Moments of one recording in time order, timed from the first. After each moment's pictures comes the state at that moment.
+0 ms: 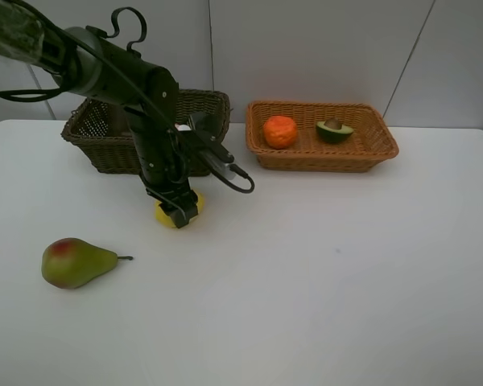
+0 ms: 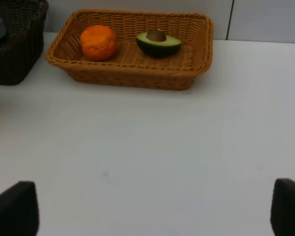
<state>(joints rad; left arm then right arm) -0.53 2.15 -1.37 -0.06 0.82 0.39 0.07 0.00 -0.52 0.07 1.04 -0.10</state>
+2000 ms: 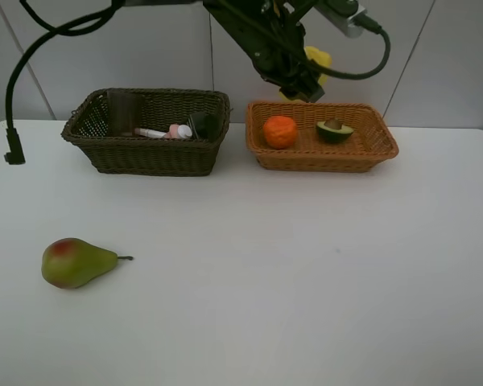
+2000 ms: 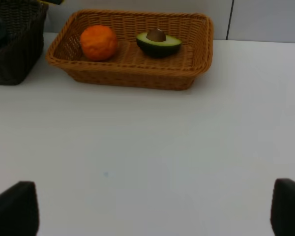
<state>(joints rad) -0.72 2.17 -1.88 -0.12 0.56 0.38 0.07 0.00 -0.52 0.07 1.04 -0.10</state>
